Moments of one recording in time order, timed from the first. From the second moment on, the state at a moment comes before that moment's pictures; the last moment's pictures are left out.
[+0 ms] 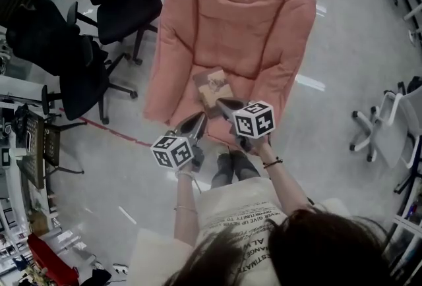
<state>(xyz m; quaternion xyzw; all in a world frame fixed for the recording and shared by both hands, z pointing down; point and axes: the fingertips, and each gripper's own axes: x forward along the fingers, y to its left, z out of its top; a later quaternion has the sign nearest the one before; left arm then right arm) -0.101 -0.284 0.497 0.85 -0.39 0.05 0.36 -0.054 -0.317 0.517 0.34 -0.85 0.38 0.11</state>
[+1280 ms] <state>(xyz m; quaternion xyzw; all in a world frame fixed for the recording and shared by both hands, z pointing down) -0.099 -0.257 0.433 0.88 -0.37 0.02 0.29 -0.069 -0.286 0.442 0.28 -0.90 0.32 0.08</state>
